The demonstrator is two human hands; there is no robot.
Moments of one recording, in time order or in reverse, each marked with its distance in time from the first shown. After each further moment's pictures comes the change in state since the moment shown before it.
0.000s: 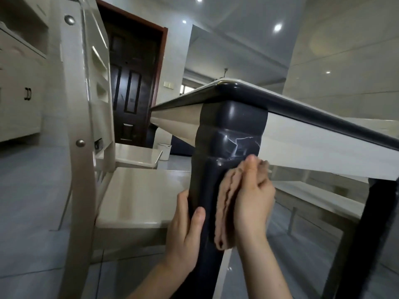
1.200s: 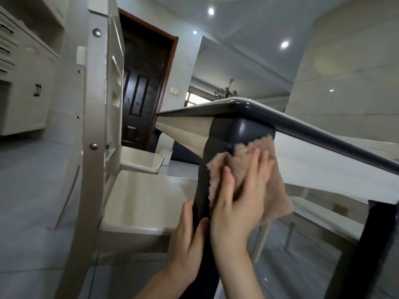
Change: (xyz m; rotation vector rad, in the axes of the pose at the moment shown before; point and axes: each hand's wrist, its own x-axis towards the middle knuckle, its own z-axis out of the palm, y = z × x) left_hand 0.002 -0.003 -0.002 0.010 -0.010 -0.025; right_hand -0.013 0.005 0.028 -0.363 0.073 -0.663
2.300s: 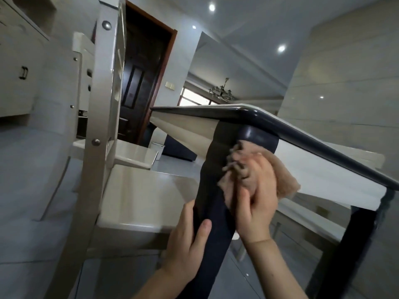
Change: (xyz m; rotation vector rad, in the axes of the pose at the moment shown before) left_hand -0.003 0.003 -0.002 0.043 -0.017 0.013; right_hand 0.034 0.040 -0.022 0.047 -0.238 -0.479
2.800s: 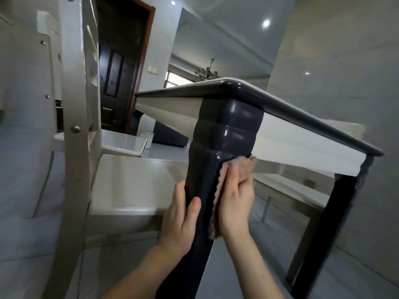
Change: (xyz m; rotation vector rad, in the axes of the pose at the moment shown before) left_hand 0.000 -0.005 0.002 -0.008 -0.020 0.054; right_hand -0.038 -0.024 0.014 0.193 0.106 0.829
